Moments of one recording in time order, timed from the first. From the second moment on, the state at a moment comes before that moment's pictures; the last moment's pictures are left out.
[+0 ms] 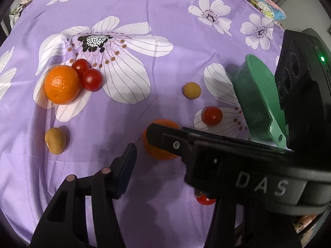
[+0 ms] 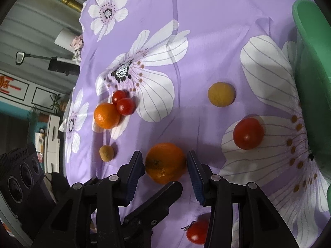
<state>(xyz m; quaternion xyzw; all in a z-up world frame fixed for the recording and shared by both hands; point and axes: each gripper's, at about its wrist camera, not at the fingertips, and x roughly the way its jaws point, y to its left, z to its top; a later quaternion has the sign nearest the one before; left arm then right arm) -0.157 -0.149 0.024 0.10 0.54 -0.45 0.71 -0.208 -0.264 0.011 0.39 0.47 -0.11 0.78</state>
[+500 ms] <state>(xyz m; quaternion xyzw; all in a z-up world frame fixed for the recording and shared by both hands) -0.156 -0.156 0.017 0.11 0.54 -0.45 0.70 -0.201 -0.257 0.007 0.35 0.49 -0.12 0.79</state>
